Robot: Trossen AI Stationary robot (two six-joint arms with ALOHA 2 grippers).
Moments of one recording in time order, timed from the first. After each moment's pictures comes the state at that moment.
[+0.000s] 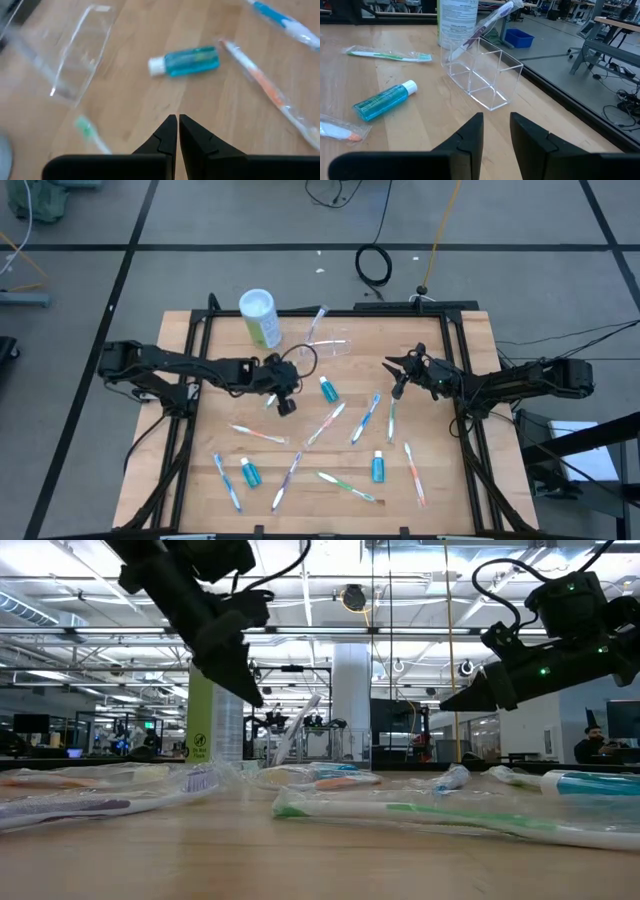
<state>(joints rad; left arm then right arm) 0.04 1.46 0.84 -0.22 -0.20 -0.14 -0.26 1.08 0.05 0.81 0.29 -0.07</state>
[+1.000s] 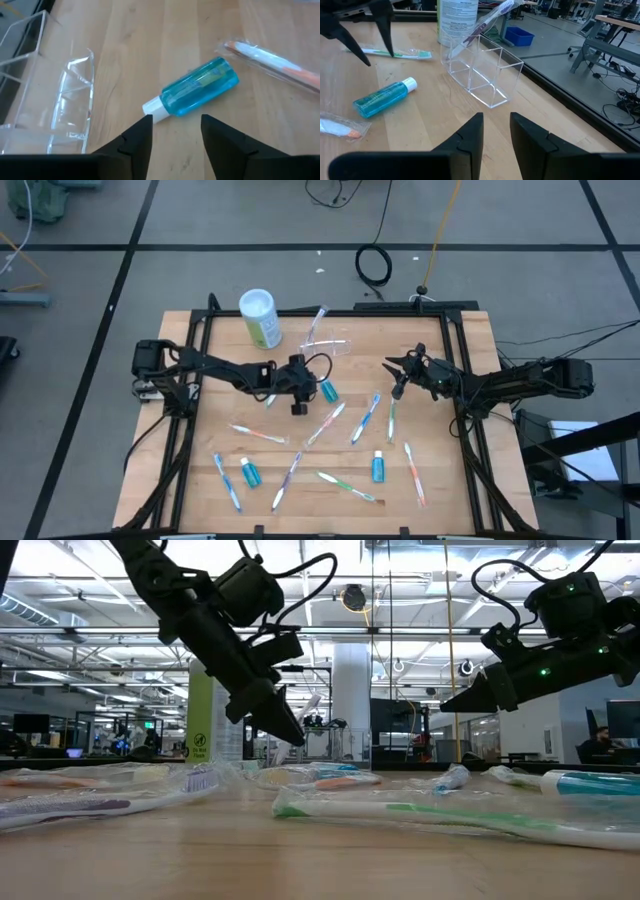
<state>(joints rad) 0.09 1.71 0.84 0.13 -0.18 0.25 -0.26 1.08 0.05 0.80 0.29 -0.07</state>
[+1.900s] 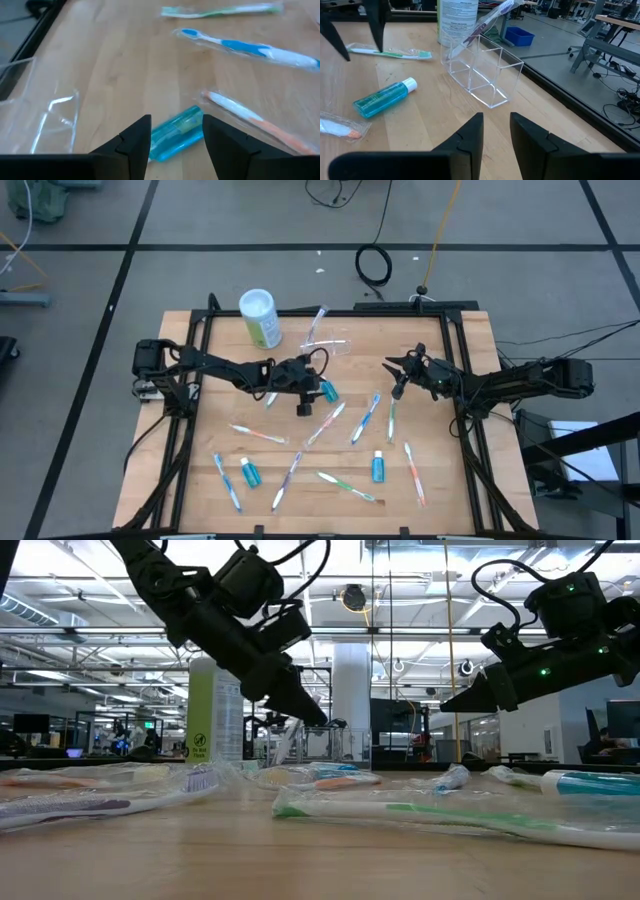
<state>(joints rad) 0.10 1.72 0.84 0.28 -0.03 0.26 -0.26 1.08 0.05 0.80 0.29 -0.06</state>
